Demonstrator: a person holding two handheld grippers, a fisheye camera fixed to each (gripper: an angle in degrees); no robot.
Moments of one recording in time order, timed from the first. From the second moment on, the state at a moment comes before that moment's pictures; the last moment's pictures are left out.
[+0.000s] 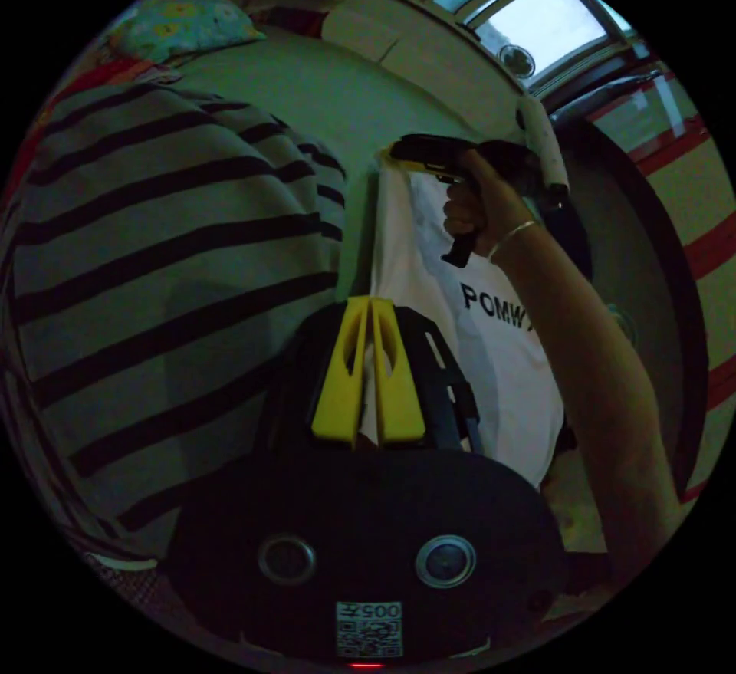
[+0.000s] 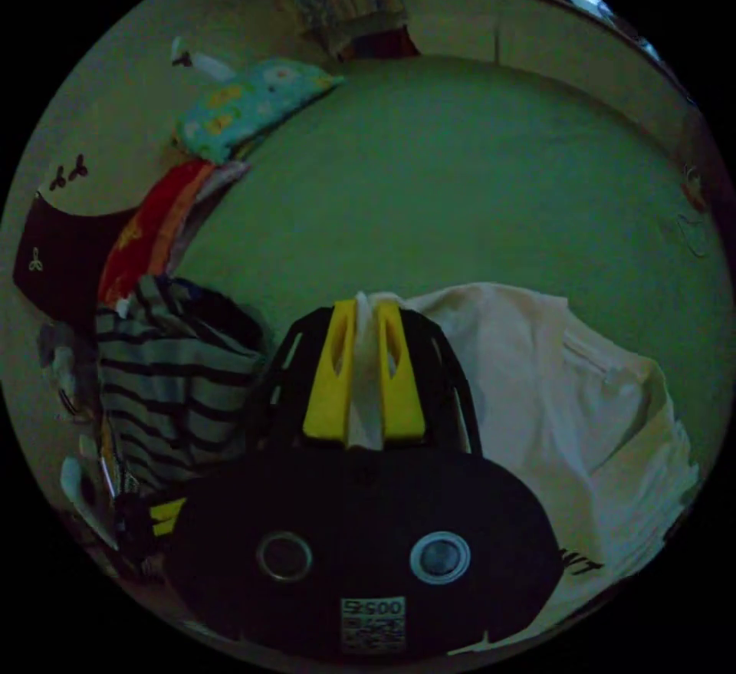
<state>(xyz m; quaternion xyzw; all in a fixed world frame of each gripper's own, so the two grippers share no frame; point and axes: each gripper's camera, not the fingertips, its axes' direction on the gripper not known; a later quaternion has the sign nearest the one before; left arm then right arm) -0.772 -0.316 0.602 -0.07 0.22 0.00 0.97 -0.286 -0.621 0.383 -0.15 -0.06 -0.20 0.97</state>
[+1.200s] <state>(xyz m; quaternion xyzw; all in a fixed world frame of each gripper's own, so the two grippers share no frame) -0.627 -0.303 0.510 -0.10 0.14 -0.01 0.99 -0.128 -0.473 0.226 -0.12 -0.09 -0.33 0.93</state>
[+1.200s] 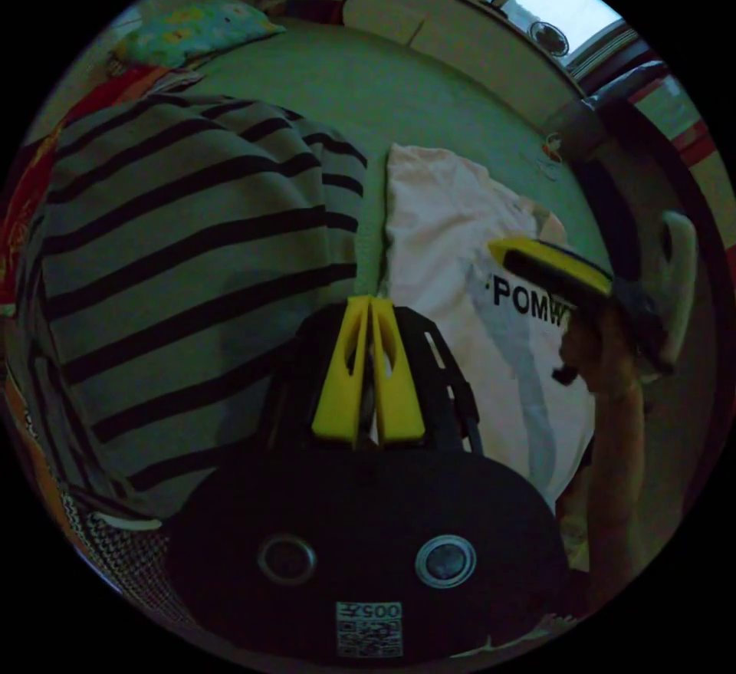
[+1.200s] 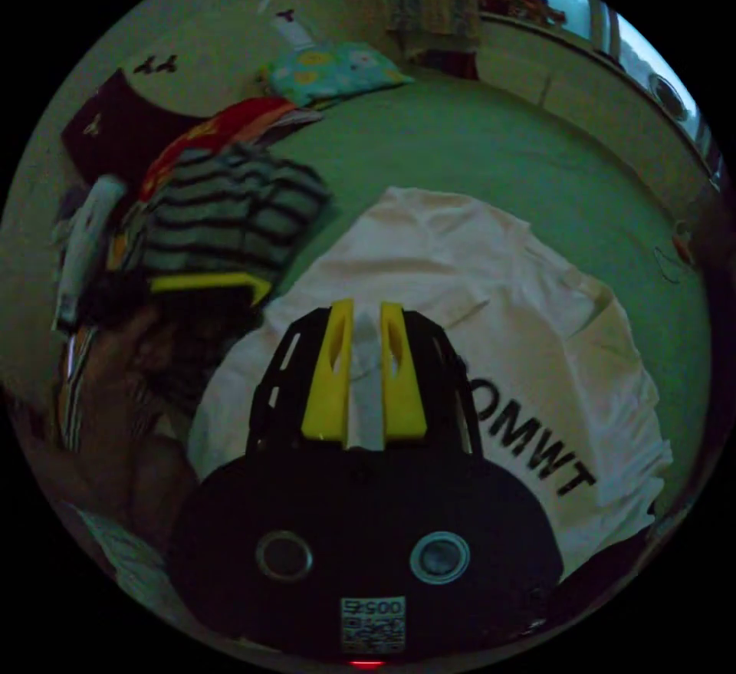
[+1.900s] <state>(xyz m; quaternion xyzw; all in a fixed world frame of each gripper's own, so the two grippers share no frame) -0.279 -0.275 0.381 -0.02 0.21 0.19 0.96 0.195 -0.448 0.010 -0.03 0.08 -0.14 0.99</state>
